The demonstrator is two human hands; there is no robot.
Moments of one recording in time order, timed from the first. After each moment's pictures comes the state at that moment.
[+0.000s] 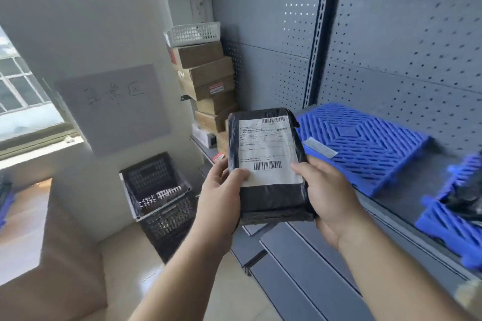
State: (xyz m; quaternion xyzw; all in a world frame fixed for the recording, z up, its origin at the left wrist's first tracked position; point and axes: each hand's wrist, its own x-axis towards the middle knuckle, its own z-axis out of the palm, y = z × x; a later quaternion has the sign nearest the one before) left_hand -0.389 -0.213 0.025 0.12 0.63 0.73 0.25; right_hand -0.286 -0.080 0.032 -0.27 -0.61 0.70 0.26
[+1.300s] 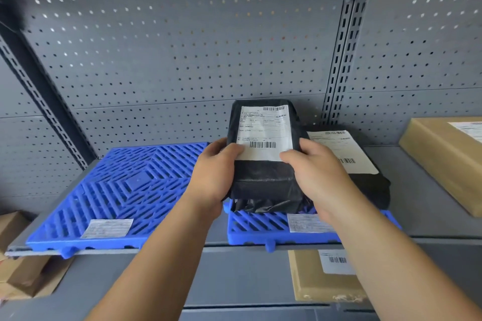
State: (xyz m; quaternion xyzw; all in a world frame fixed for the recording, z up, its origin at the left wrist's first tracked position) left_hand -0.233 0.081 0.066 0.43 0.50 0.51 0.56; right_hand -0.063 0.051 0.073 -0.62 -0.50 0.39 0.46
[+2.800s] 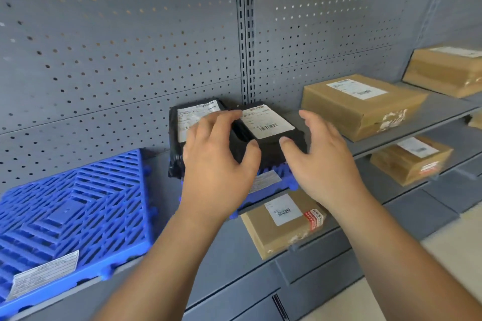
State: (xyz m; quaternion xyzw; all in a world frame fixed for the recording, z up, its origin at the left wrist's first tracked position) left_hand -0.199 0.012 0.077 0.80 0.38 0.43 0.18; right_hand -0.040 -0.059 0.065 -0.77 -0.45 0.01 0.44
